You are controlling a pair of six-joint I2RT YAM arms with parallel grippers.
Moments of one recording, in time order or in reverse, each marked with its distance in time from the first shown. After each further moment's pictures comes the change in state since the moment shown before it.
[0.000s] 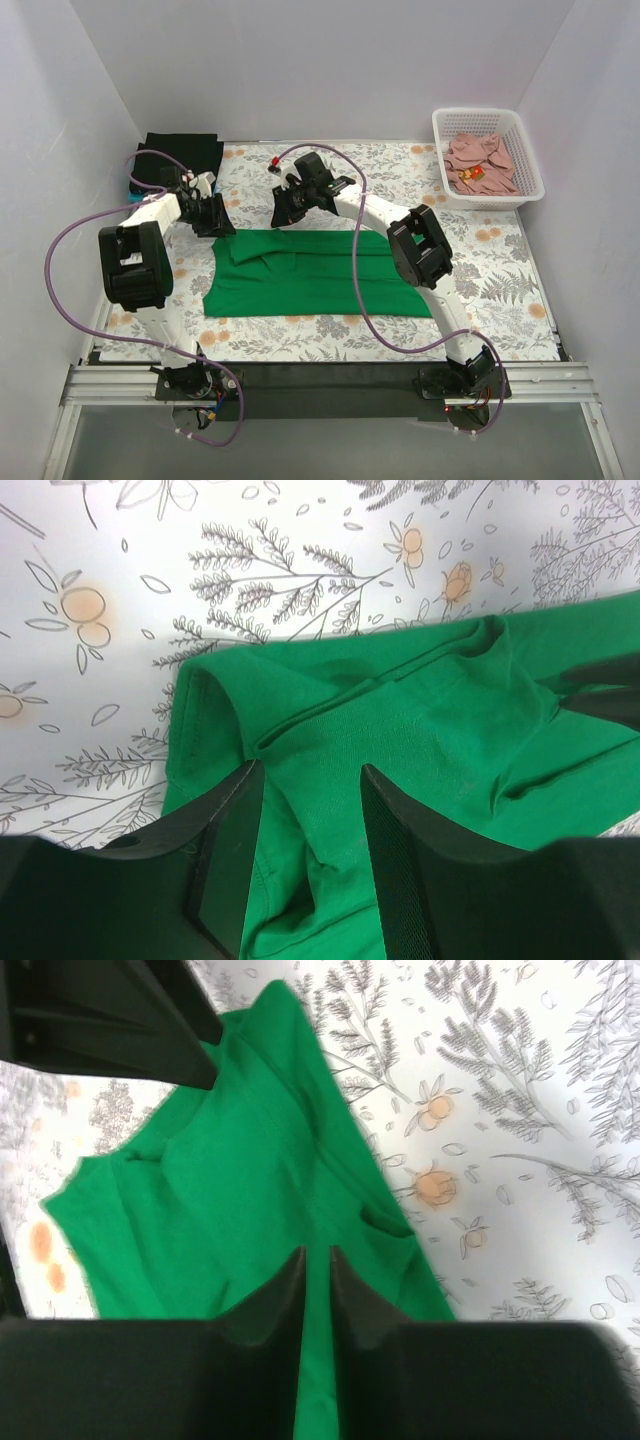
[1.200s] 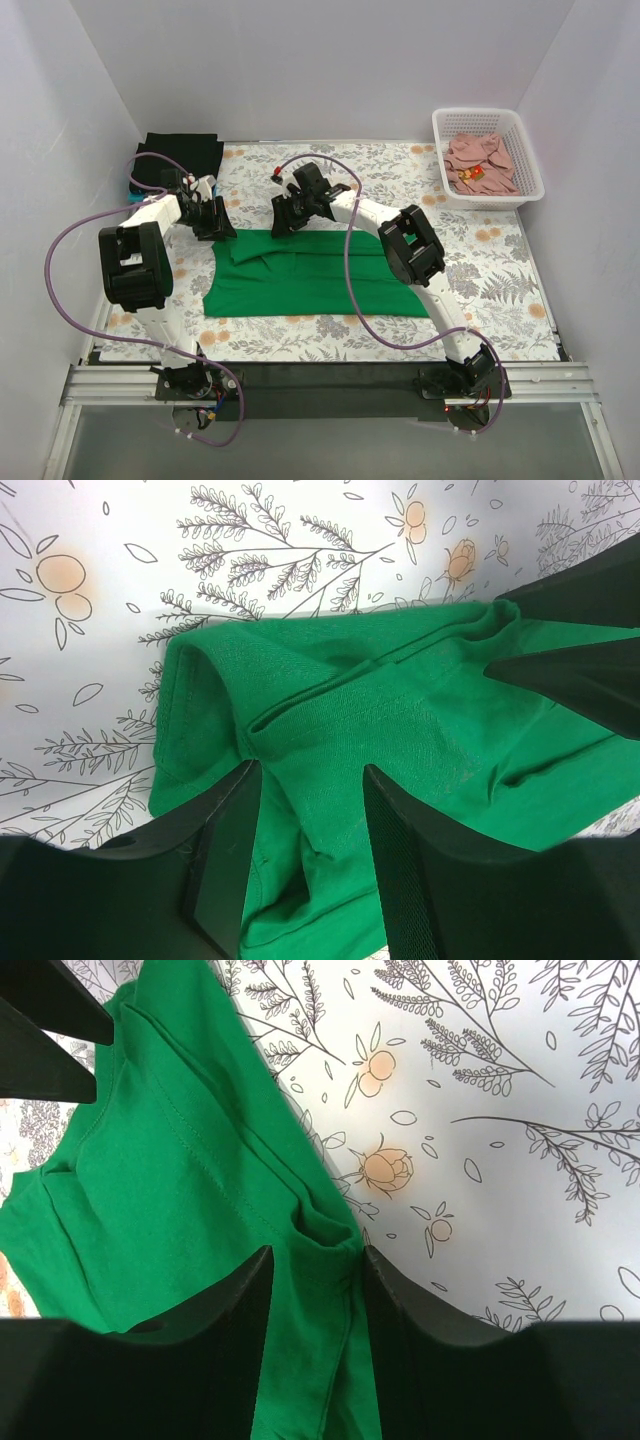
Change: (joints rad) left arm 0.000 -0.009 -0.022 -0.024 0.007 0.000; right arm 0.000 0.079 0.000 0.019 0.061 0.059
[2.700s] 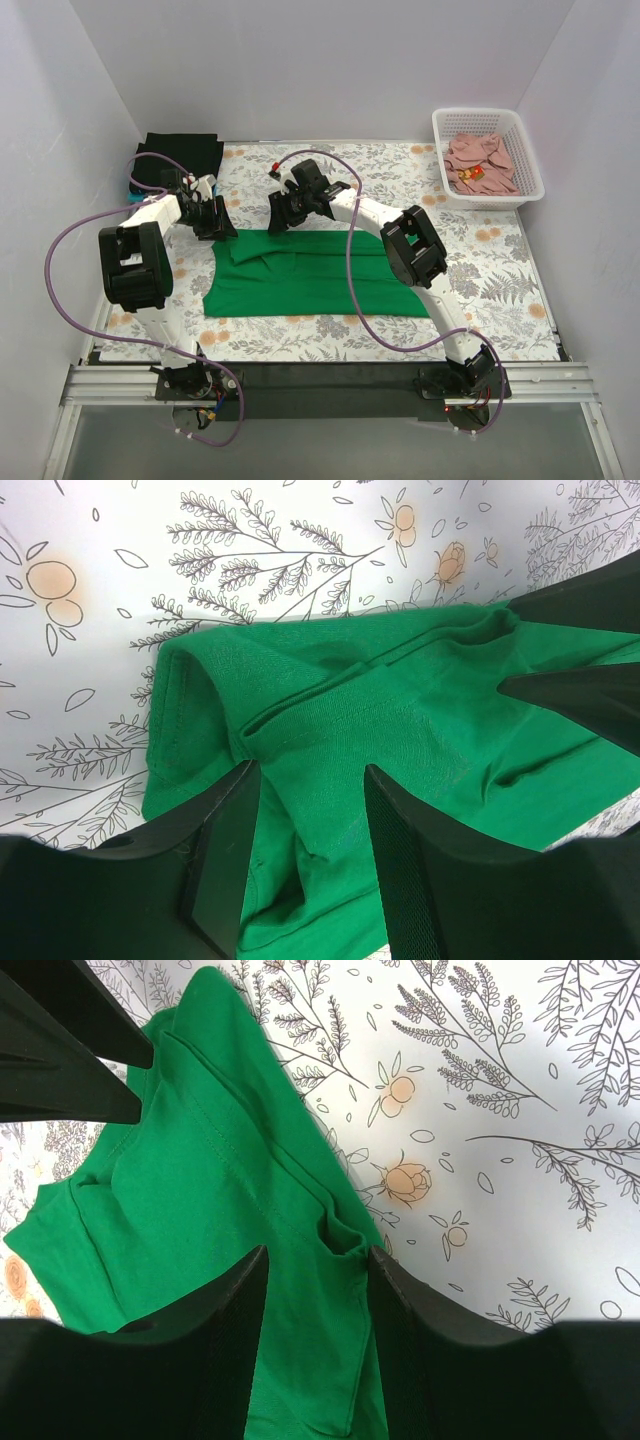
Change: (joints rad) left arm 0.000 0.000 -0.002 0.006 0.016 -0.004; right arm 0.011 -0.032 0.004 0.001 0.025 0.015
